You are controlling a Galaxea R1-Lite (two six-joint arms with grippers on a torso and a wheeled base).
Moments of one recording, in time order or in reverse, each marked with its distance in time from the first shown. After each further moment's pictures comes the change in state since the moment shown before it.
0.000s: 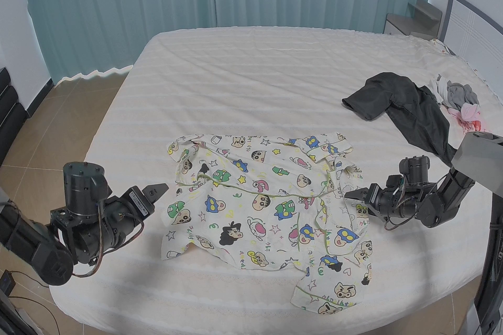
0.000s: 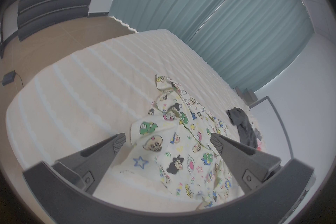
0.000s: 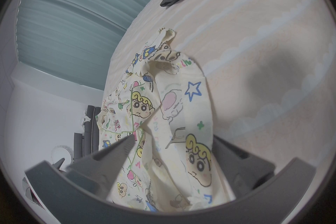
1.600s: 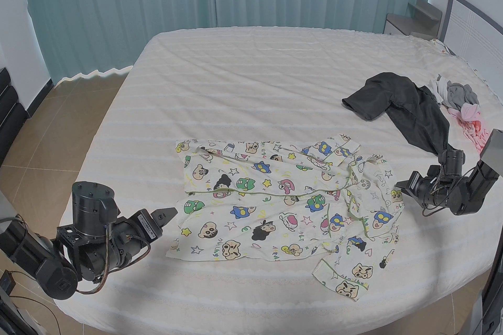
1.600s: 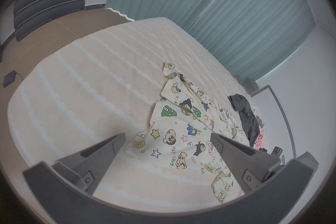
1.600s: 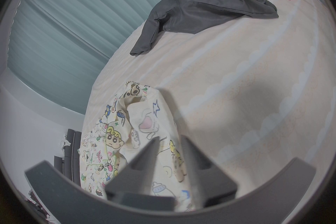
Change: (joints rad) left arm -0.064 0.017 0.089 -0.019 -0.009 -0.008; right arm -0.270 -0.028 -0.011 -0.005 -0.069 -0.106
